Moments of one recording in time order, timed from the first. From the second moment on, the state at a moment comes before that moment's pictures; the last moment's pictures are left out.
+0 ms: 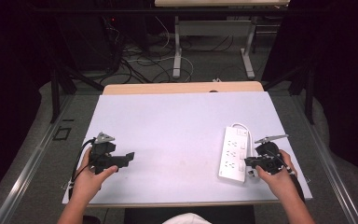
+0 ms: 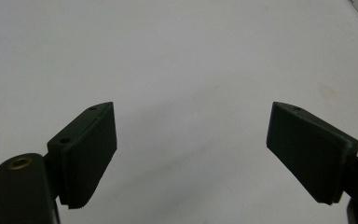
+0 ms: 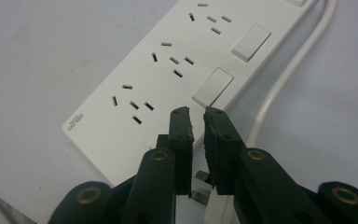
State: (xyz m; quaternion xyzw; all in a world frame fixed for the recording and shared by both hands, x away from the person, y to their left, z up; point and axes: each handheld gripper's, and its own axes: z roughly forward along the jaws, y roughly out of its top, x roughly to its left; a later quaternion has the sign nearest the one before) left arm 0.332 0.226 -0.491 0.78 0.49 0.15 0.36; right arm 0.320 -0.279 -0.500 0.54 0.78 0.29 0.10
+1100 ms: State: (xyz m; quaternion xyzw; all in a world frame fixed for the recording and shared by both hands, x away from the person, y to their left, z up) left arm 0.332 0.228 -0.492 0.78 0.49 0.15 0.36; right arm 0.321 -0.260 -0.512 0.52 0.81 0.27 0.06
